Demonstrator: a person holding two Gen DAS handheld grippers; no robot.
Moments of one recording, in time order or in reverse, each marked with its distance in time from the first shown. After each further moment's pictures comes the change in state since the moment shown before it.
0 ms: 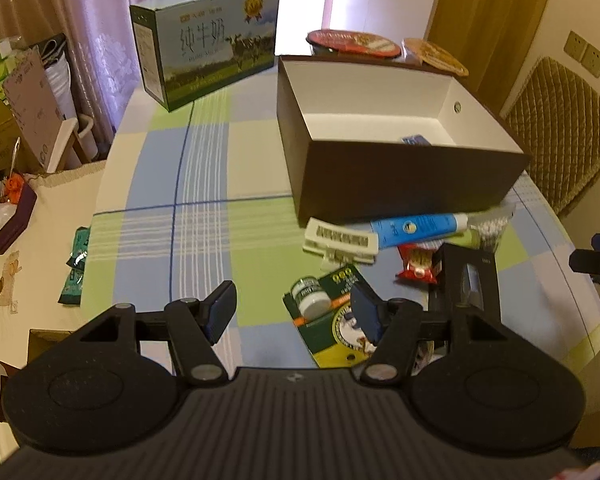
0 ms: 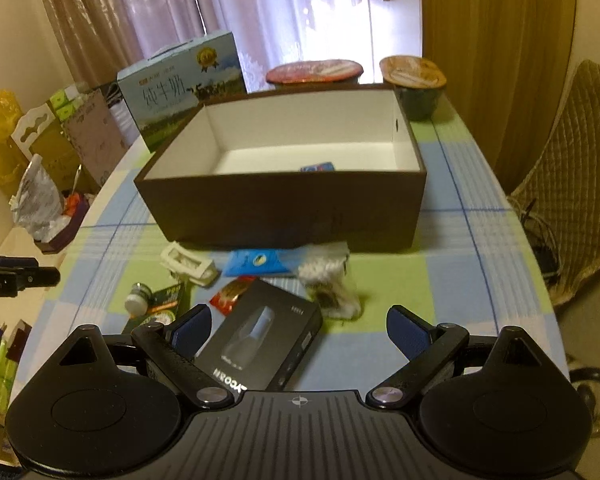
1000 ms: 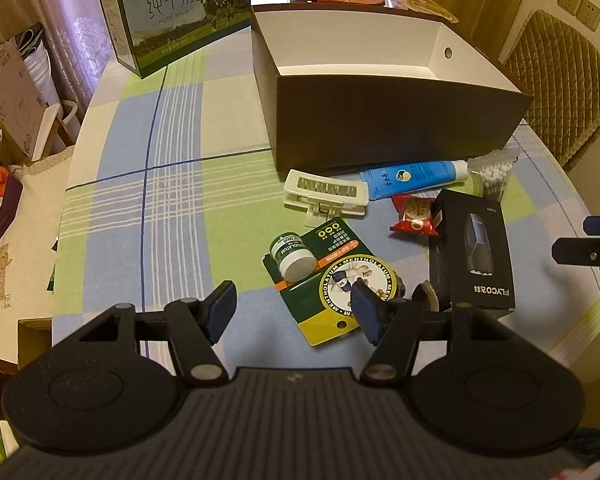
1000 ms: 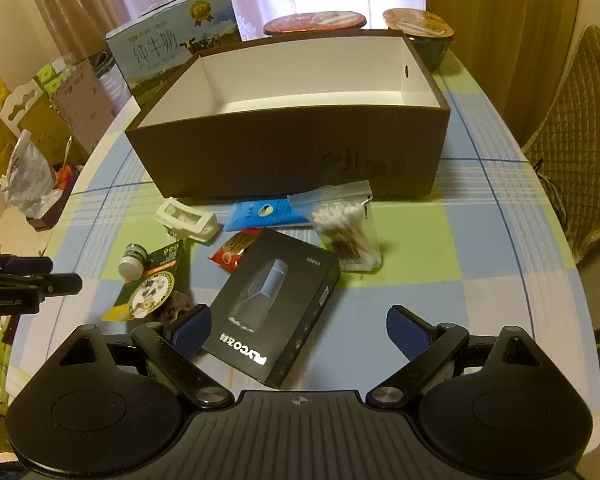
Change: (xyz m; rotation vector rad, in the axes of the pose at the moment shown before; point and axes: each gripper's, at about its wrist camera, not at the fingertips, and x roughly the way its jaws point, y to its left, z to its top) left arm 0.037 -0.018 -0.019 0.061 0.097 -0.003; right arm 0.032 0.015 -0.019 0.031 0.106 -0.020
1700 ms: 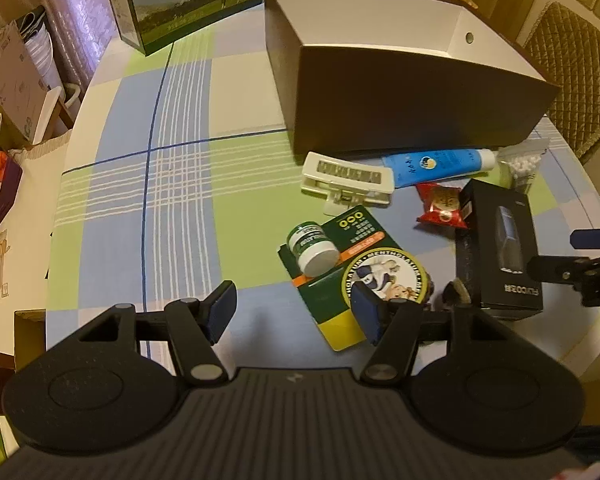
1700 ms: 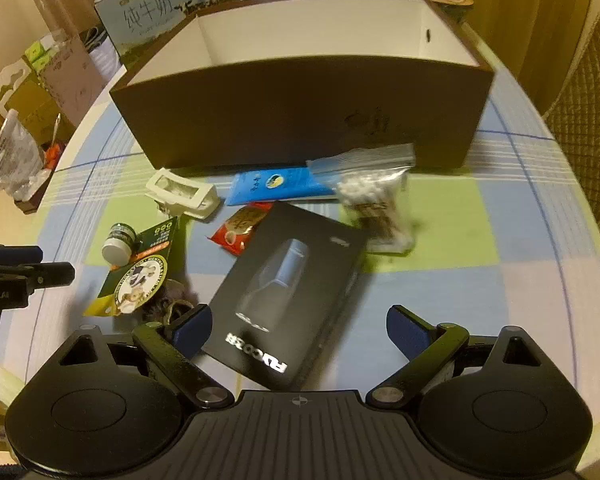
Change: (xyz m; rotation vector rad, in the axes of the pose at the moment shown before) left arm 0.030 0.014 0.001 -0.024 0.050 0.015; right arm 0.057 0.022 -0.001 0.001 0.081 -0.021
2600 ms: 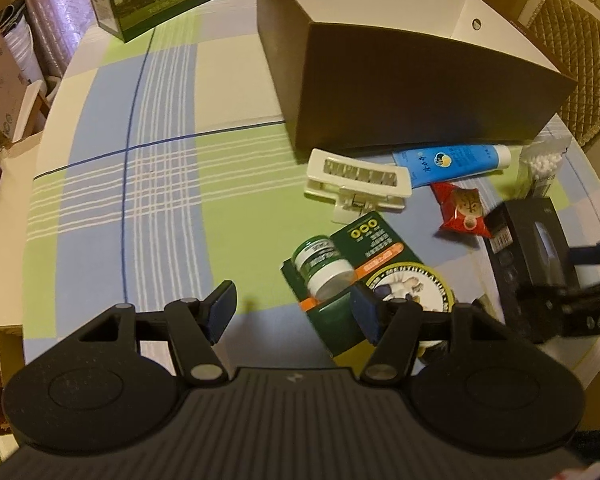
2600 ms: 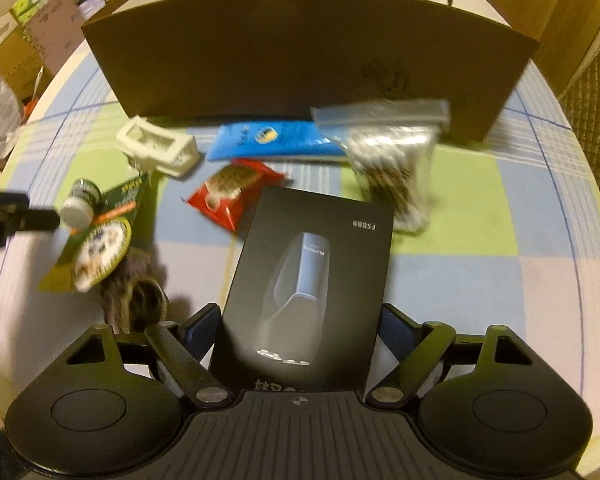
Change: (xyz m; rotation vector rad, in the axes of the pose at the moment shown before) left arm 0.041 0.010 0.017 0.016 0.039 -0.050; right arm 0.033 -0.006 -0.005 -0.066 0.111 -0.072
